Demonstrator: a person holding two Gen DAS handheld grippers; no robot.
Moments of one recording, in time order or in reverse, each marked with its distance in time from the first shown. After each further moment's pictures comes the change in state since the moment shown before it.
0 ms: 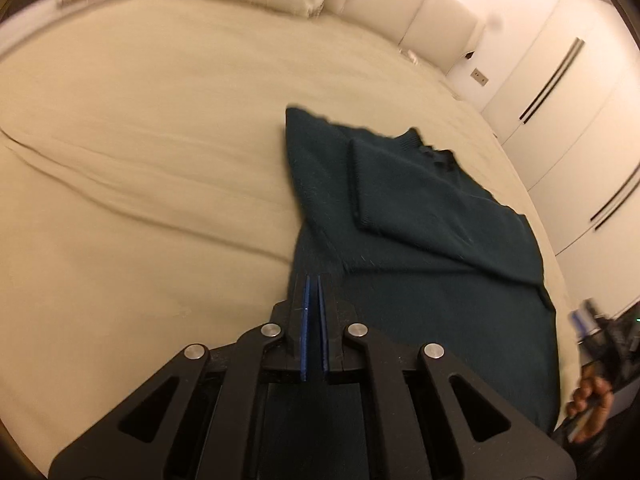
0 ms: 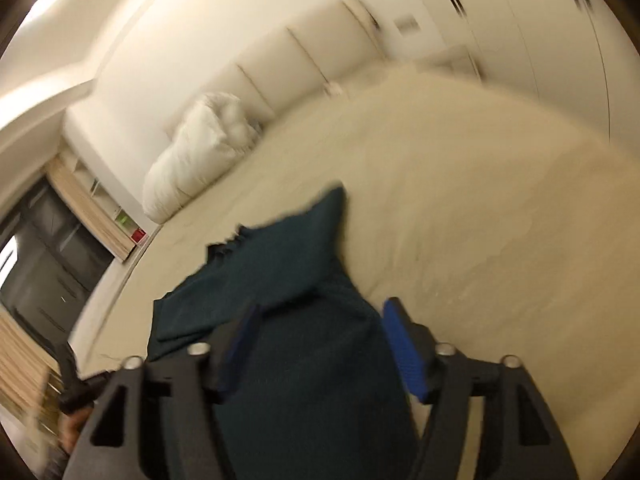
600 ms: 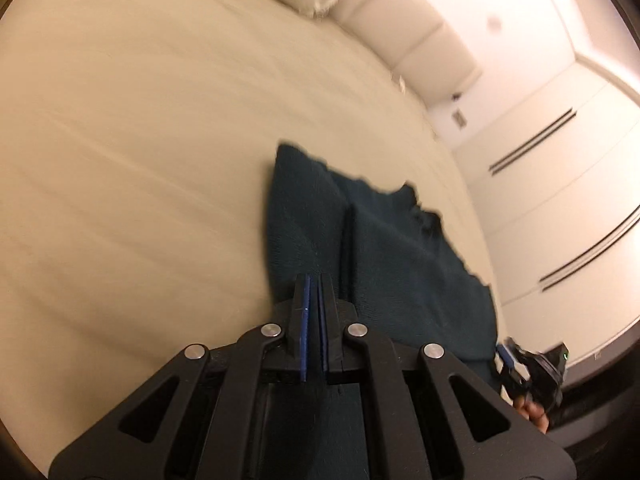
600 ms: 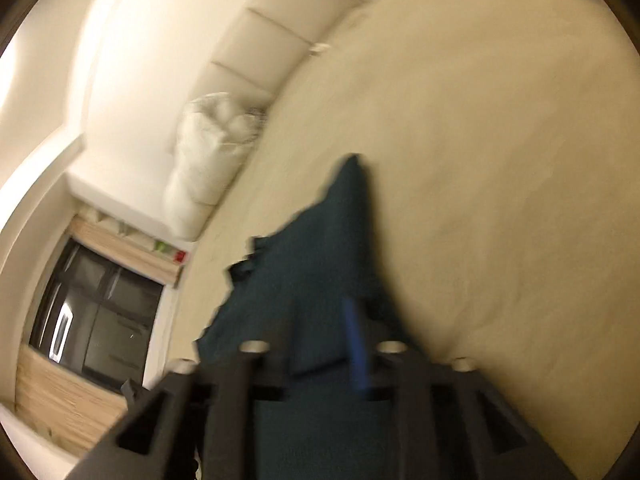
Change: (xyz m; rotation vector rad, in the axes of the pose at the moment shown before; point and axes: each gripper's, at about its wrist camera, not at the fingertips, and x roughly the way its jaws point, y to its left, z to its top) left arm 0.059 0.049 0.053 -0.220 -0.013 -0.254; right arm 0.117 -0.029 0.028 0.337 0.168 0.231
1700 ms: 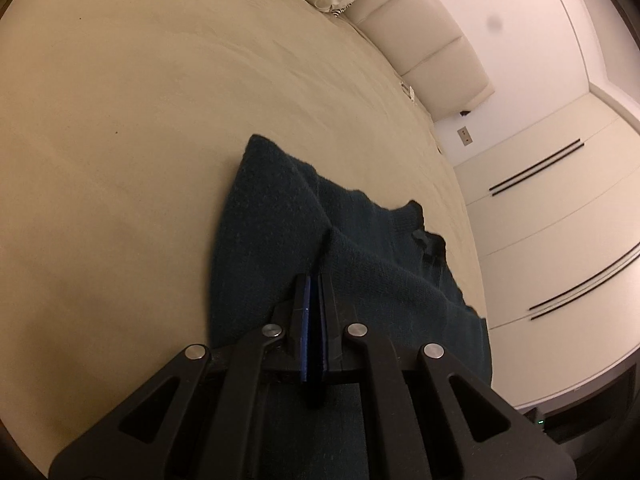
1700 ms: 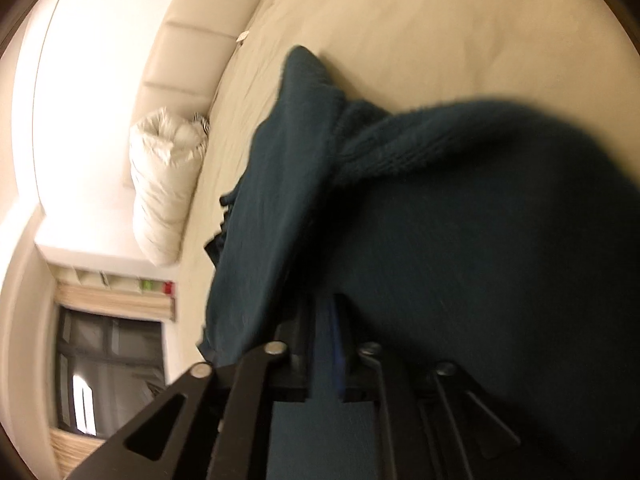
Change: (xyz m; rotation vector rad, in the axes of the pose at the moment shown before) left arm 0.071 0.008 0.009 -0.101 0.040 -0.017; right arm 0.033 0.007 -0.063 0.308 0.053 -0.154
